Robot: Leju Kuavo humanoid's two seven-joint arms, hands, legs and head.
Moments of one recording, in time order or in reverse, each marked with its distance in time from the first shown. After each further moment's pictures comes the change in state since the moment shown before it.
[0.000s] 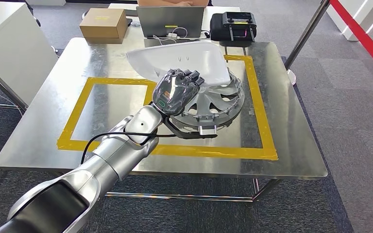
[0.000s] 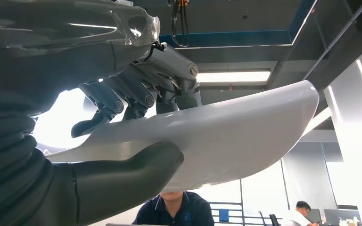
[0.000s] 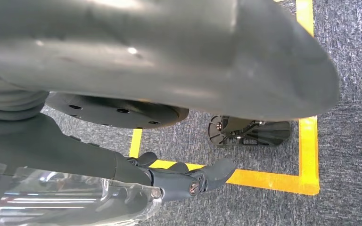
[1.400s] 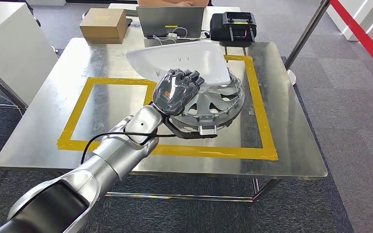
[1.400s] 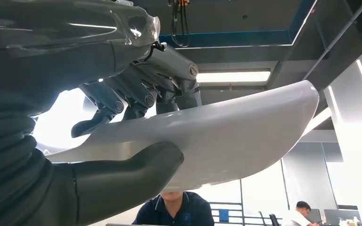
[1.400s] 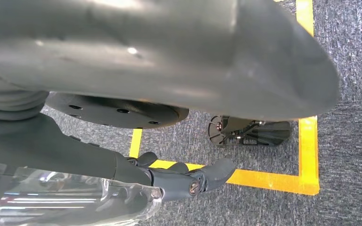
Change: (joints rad) left arm 0.000 0.000 0.000 0.000 0.000 0.000 0.000; right arm 0.000 0.000 0.000 0.000 0.000 0.000 0.000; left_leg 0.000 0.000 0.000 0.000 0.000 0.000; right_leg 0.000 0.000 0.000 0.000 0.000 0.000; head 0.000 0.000
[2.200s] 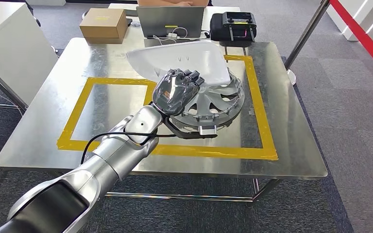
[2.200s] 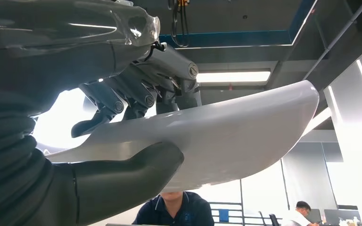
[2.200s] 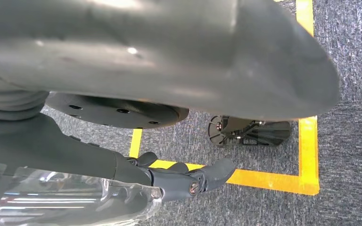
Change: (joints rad) left arm 0.000 0.000 0.000 0.000 0.000 0.000 0.000; right arm 0.000 0.000 0.000 0.000 0.000 0.000 0.000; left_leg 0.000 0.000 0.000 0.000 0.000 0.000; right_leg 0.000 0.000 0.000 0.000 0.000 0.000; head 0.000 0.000
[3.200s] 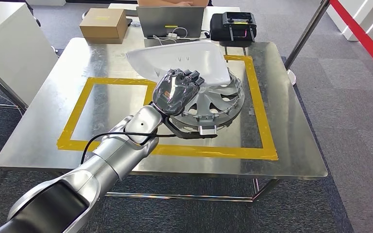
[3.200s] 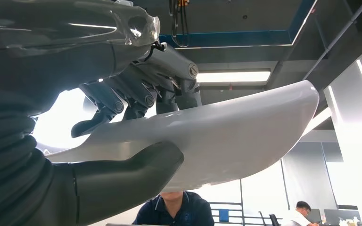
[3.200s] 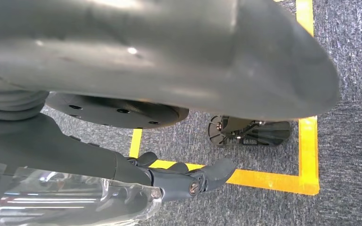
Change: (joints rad) left arm 0.000 0.000 0.000 0.000 0.000 -0.001 0.000; right arm 0.000 0.000 0.000 0.000 0.000 0.000 0.000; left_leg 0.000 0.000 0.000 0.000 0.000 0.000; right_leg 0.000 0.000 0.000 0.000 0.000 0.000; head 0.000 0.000
